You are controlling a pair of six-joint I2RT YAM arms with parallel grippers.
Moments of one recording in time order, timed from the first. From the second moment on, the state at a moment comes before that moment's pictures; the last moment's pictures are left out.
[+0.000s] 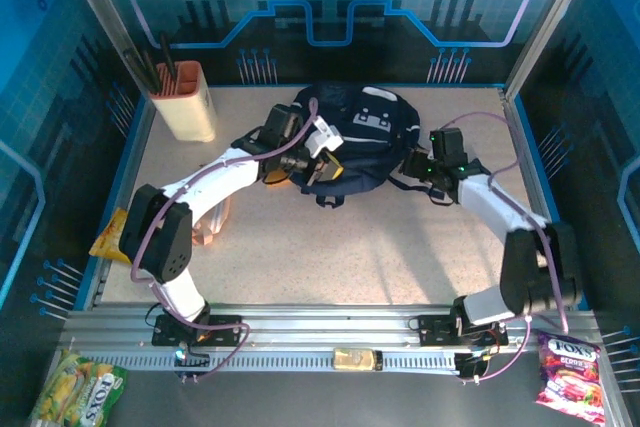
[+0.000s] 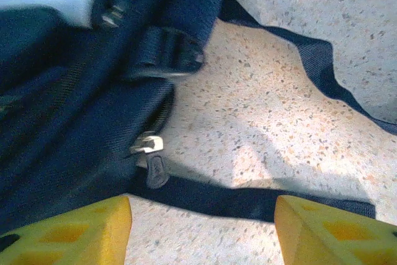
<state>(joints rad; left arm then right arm) -0.48 1.73 1.30 -0.34 0.68 0.22 0.16 1.41 0.90 -0.31 0.00 0.44</state>
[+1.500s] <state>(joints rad) -0.73 2.18 1.82 -0.67 0.15 0.49 0.05 1.25 0.86 -0.39 -0.09 0.56</state>
